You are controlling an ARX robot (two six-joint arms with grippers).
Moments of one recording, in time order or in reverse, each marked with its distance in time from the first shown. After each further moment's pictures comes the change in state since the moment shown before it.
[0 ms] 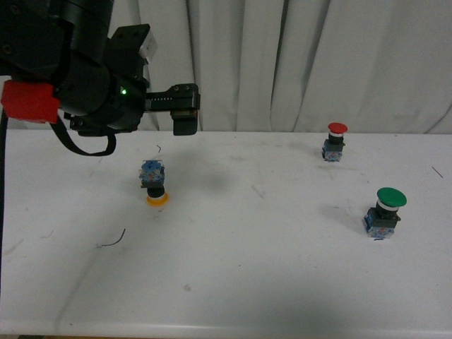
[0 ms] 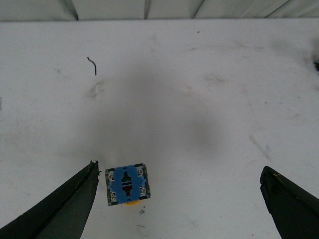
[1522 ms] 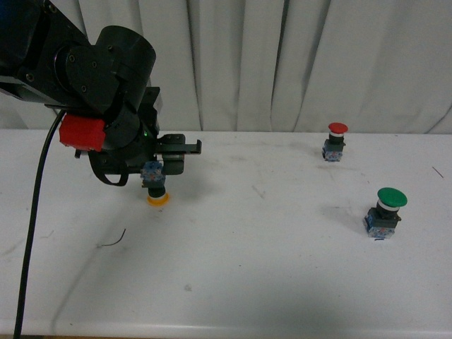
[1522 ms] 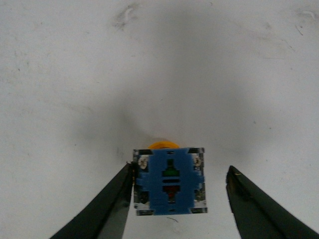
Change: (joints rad) left arm -0.010 0.234 0.217 -0.240 -0.132 -0.063; right arm 0.000 0.000 0.000 0.000 0.000 0.000
